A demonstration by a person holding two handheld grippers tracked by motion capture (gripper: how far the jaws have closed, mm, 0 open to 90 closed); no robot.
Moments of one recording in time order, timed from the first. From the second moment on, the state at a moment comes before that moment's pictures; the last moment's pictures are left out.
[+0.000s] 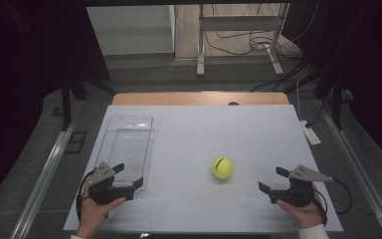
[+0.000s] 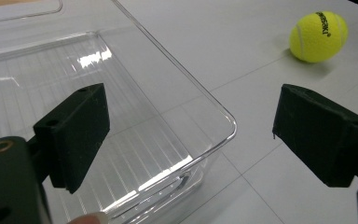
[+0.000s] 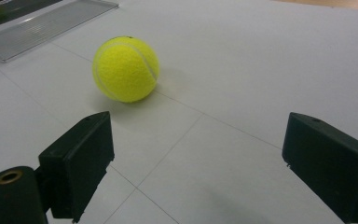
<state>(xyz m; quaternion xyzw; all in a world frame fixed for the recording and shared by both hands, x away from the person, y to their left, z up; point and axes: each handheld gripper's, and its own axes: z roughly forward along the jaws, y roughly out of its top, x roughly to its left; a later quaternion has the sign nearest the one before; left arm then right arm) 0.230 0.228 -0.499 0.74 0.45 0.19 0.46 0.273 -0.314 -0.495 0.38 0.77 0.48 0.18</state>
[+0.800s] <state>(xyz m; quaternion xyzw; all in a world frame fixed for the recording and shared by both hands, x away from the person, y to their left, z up) 0.233 0.229 -0.503 0.75 0.44 0.17 0.46 0.279 -0.309 -0.498 0.38 0.78 0.48 0.16</state>
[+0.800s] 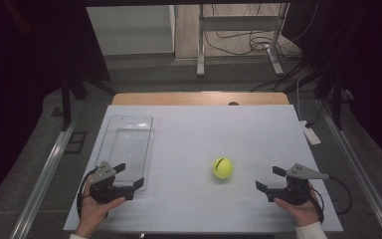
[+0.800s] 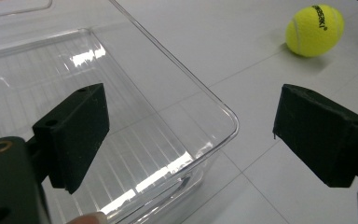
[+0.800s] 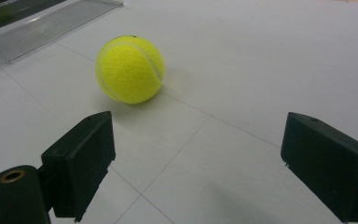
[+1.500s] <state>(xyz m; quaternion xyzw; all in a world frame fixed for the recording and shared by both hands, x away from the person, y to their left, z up) 0.233 0.218 -0.499 0.76 0.42 0.18 0.46 0.277 -0.307 -0.499 0.37 0.78 0.48 0.16</state>
